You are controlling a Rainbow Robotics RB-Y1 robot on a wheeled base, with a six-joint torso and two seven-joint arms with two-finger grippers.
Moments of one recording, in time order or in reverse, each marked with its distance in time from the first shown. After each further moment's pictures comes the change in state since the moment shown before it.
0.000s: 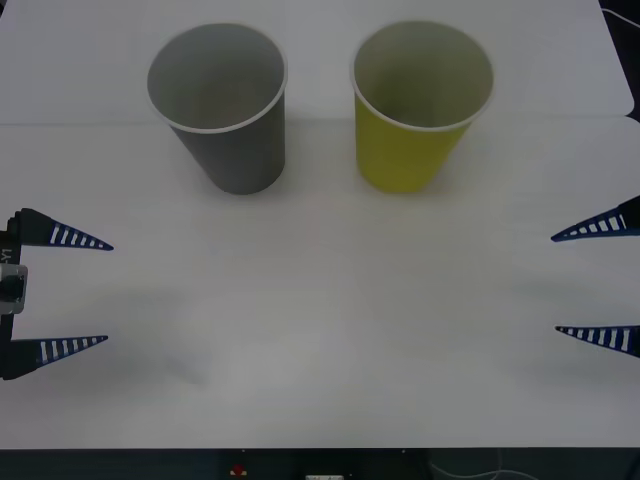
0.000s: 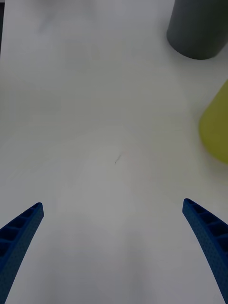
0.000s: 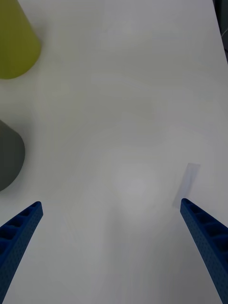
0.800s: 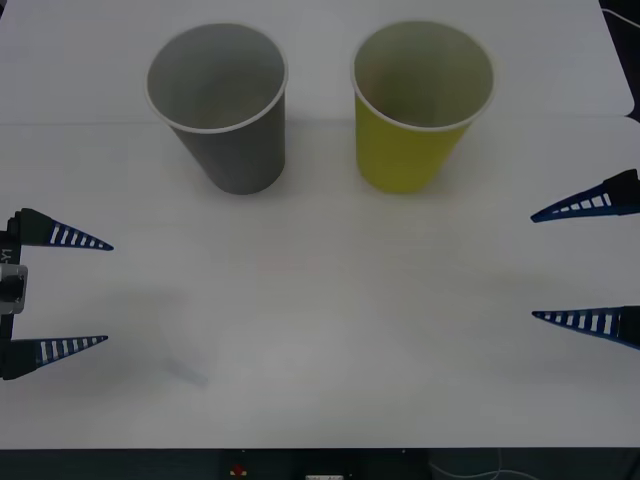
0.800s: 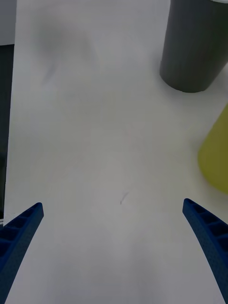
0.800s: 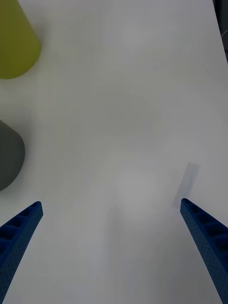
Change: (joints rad) right arm -0.029 -0.041 0.008 -0.104 -0.093 0.042 -0.192; left arm 0.000 0.000 0.000 0.000 0.000 0.000 0.000
